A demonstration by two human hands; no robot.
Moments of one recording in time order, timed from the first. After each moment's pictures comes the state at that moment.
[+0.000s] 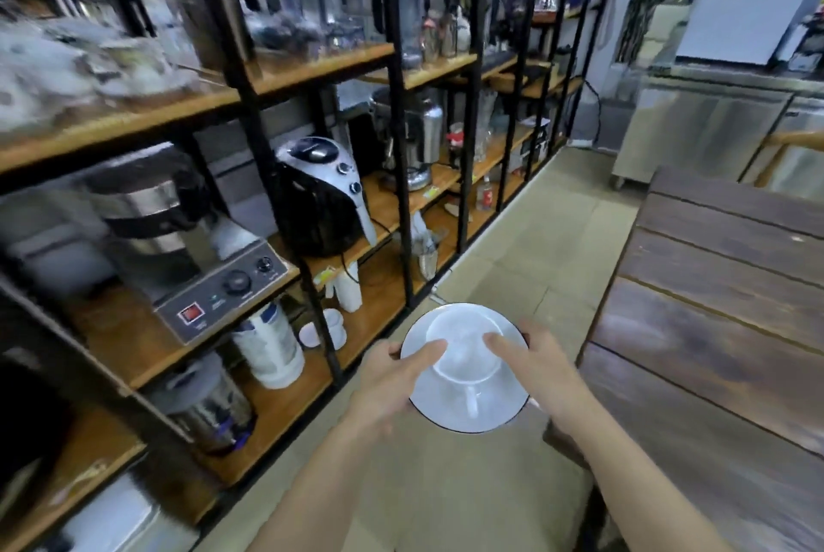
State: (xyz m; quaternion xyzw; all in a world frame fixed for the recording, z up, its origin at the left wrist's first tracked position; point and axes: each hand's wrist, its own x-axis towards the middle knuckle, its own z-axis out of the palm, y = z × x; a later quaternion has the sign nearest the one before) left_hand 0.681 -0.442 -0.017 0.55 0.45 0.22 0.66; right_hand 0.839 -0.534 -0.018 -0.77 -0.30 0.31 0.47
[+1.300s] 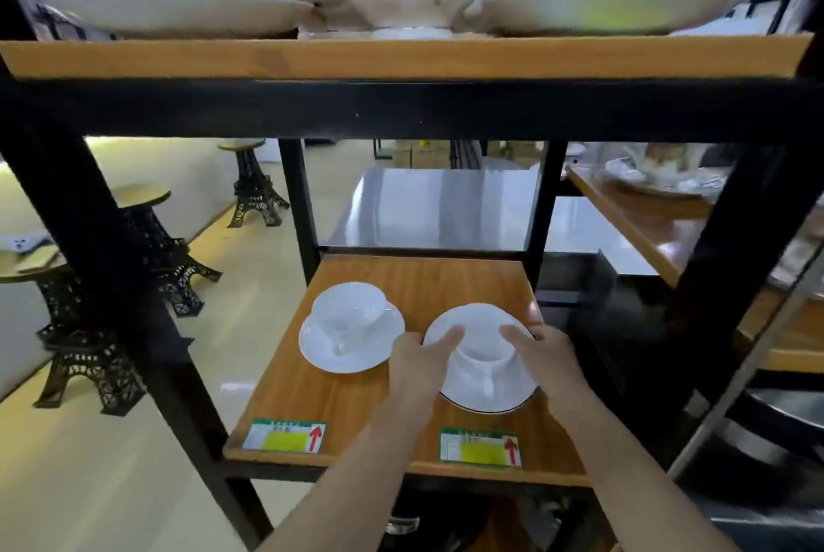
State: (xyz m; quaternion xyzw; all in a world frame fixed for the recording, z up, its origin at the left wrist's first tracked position) left_hand 0.140 -0.062 0.010 0.28 0.71 0.54 0.36; right_hand 0.277 -0.004 0.011 -0.59 -0.56 0.46 0.35
